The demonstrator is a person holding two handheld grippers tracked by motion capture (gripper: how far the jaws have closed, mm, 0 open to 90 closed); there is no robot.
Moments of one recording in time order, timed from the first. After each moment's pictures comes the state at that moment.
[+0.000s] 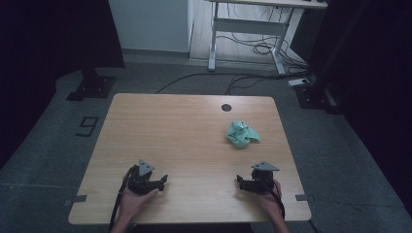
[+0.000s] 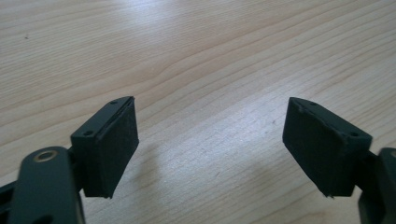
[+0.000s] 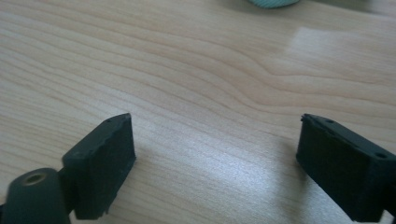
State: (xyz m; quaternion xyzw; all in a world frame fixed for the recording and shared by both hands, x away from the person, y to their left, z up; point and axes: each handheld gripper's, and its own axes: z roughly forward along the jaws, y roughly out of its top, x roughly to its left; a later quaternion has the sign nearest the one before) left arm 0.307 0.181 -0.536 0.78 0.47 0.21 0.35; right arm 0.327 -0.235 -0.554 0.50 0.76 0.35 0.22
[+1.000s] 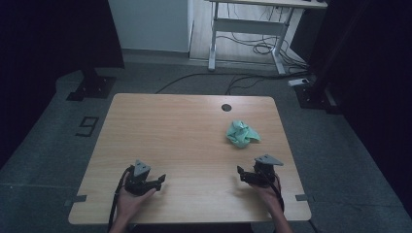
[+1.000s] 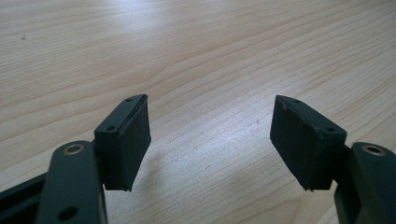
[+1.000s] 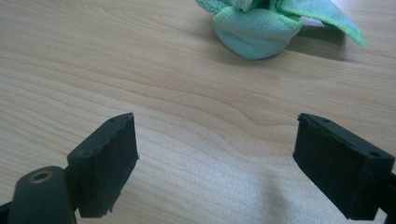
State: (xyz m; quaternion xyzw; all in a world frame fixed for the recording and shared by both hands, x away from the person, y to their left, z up) left arm 0.301 0.190 -0.527 0.78 0.47 0.19 0.37; right arm 0.342 -0.236 -0.535 0.51 0.73 0.40 0.23
